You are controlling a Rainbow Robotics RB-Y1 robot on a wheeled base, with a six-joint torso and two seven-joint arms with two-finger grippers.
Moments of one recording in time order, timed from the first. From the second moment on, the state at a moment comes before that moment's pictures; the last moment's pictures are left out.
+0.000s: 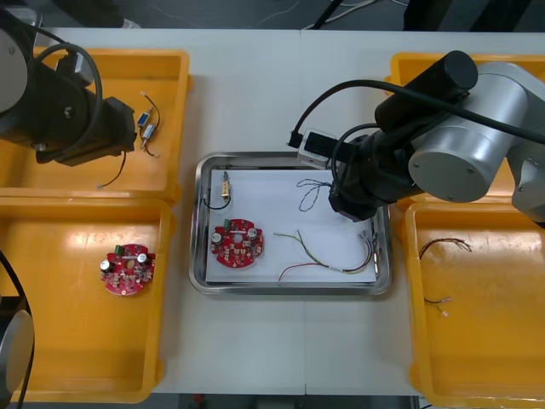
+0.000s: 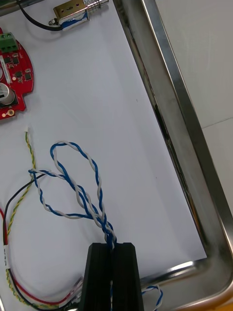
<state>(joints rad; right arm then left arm) -0.75 -0.76 0.62 -1.94 -0.85 1.37 1.84 -0.58 0.43 0.17 -1.97 0.56 1.91 -1.05</state>
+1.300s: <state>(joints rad) -0.92 -0.75 0.87 -1.62 -0.86 1.21 1.84 -0.50 0.46 0.17 -2.02 0.57 1.91 -1.15</state>
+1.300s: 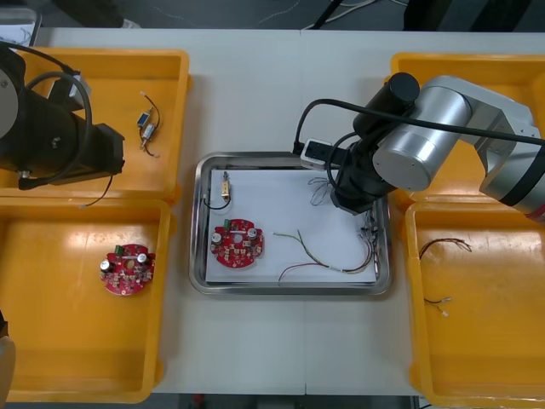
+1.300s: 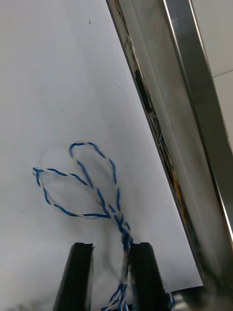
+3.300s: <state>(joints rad) -0.82 -0.76 -0.05 -1.62 -0.81 1.92 1.63 -0.73 0.33 -0.36 -1.86 0.45 1.91 -0.69</state>
